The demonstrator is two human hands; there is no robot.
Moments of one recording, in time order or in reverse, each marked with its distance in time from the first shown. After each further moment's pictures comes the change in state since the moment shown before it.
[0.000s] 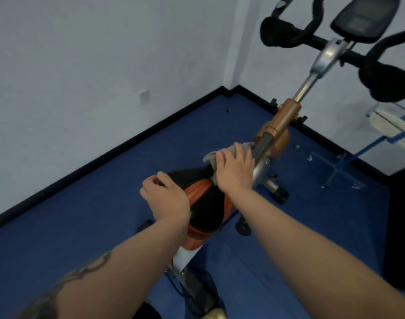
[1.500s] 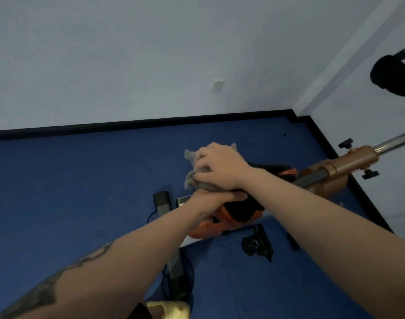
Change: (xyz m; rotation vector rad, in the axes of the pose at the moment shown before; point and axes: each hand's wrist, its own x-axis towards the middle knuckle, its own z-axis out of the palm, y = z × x) left_hand -0.020 -0.034 -0.034 -0.075 -0.651 -0.160; right_hand -0.014 -0.089 0.020 -0.258 -0.483 -1.263
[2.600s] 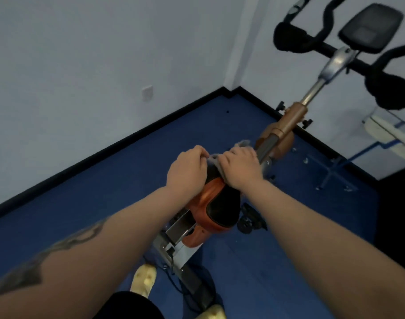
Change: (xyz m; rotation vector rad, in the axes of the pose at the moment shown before) left_hand 0.055 0.079 -0.018 0.792 -0.015 0.613; right_hand -0.069 0.027 0.000 -0.036 0.198 1.067
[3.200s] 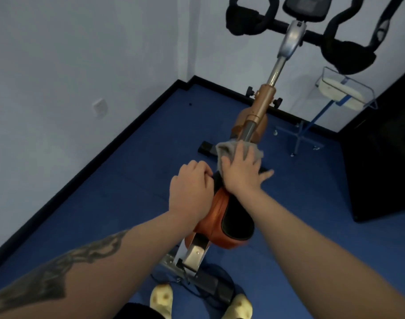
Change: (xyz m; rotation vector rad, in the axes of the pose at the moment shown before) left_hand 0.023 -0.020 0.009 0.119 -0.063 0.308; right_hand 0.012 -0.021 0.020 0.362 0.004 0.769
